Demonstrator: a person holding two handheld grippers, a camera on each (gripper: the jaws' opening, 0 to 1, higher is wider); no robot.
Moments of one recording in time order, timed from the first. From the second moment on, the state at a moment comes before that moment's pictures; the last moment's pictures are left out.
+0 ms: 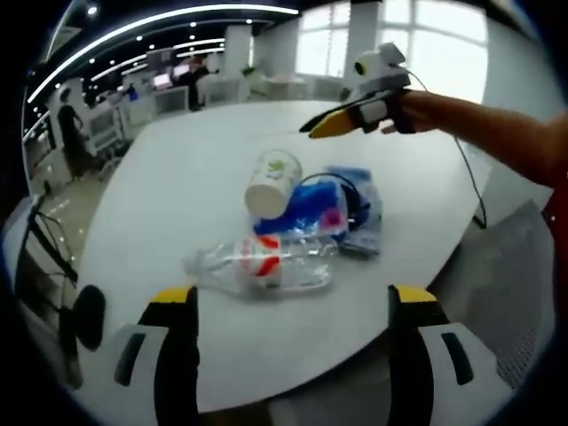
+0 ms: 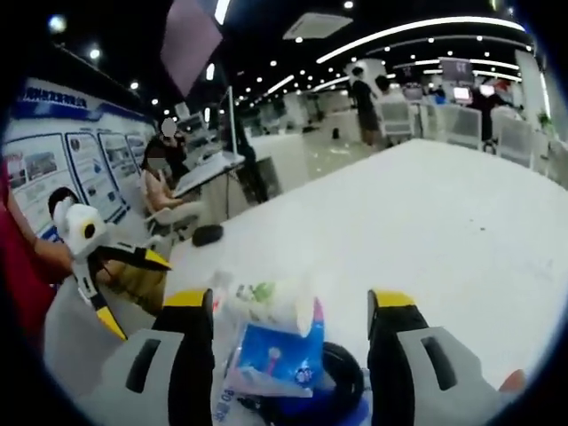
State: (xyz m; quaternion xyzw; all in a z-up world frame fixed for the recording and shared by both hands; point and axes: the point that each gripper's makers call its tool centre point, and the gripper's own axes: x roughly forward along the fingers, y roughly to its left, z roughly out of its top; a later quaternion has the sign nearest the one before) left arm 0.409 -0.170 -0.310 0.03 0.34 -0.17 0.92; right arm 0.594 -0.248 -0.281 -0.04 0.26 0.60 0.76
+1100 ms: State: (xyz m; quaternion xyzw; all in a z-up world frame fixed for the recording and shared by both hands) left arm 0.420 -0.179 -0.282 -0.01 0.26 -0.19 0.95; right arm 0.592 -0.232 -0.300 0.02 0.31 0.63 0.71
